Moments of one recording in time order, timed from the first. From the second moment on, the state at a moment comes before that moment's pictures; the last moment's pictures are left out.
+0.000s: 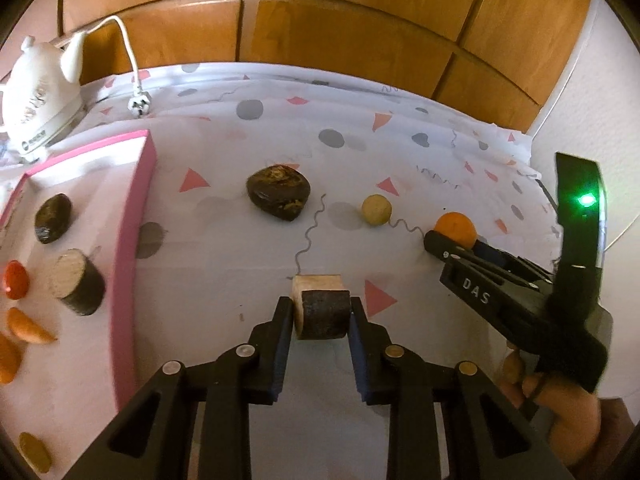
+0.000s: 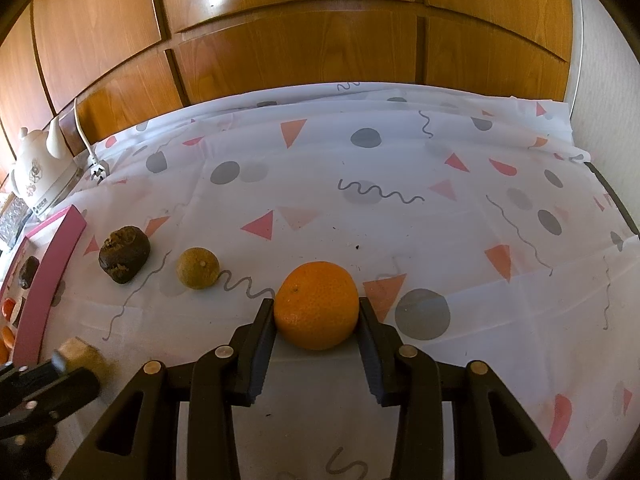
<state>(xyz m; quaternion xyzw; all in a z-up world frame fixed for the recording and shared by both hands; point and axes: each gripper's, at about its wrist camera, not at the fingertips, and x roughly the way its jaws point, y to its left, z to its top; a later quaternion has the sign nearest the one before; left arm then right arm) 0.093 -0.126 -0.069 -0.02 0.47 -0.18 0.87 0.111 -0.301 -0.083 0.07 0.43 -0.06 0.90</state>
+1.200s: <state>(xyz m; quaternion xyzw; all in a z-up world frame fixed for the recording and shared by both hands) 0.063 -0.007 -0.031 -0.04 0.39 -0.07 0.92 0.098 -0.270 -0.071 0.02 0.46 -0.04 0.89</state>
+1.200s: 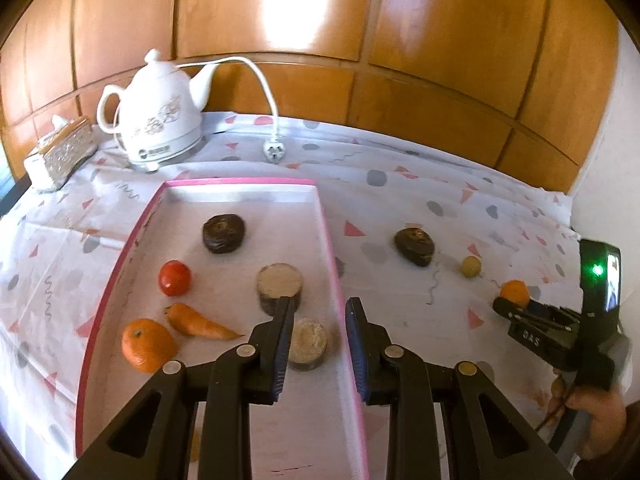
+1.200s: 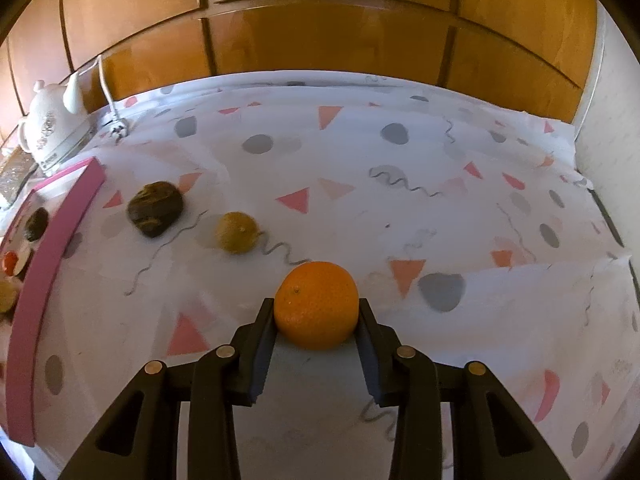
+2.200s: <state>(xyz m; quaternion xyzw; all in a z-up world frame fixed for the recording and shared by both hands) 0.048 0.082 -0.033 -0.09 0.38 0.04 0.92 0.073 -0.160 -0.034 0.01 0.45 0.17 0.88</state>
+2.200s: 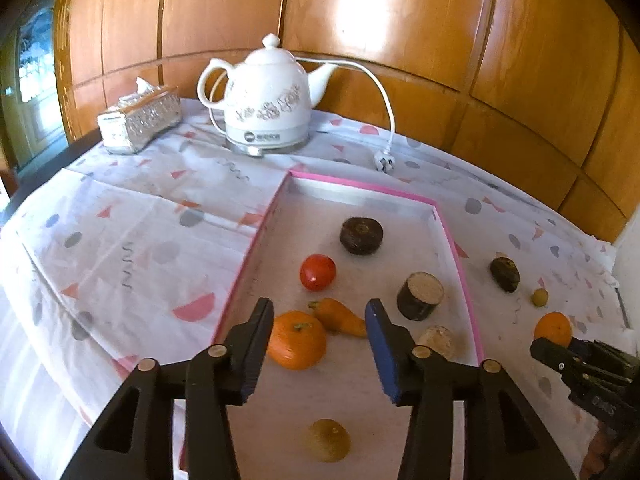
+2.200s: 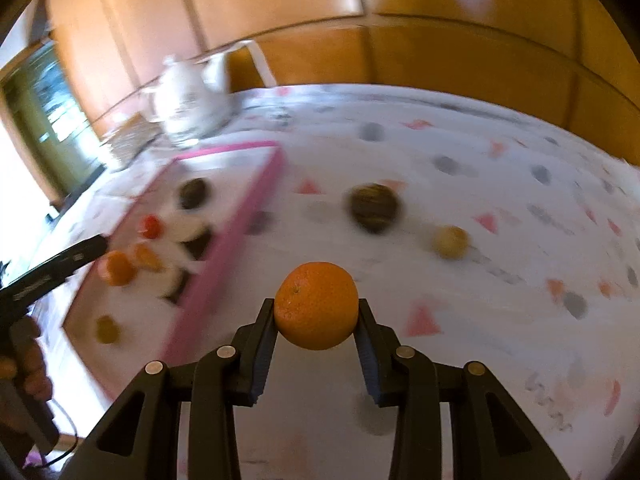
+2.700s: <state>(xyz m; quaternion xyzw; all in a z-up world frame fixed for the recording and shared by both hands) 0.039 0.091 -0.026 -0.09 0.37 0.06 0.92 0.080 -0.073 -0.016 -0.01 0.44 0.27 0.85</state>
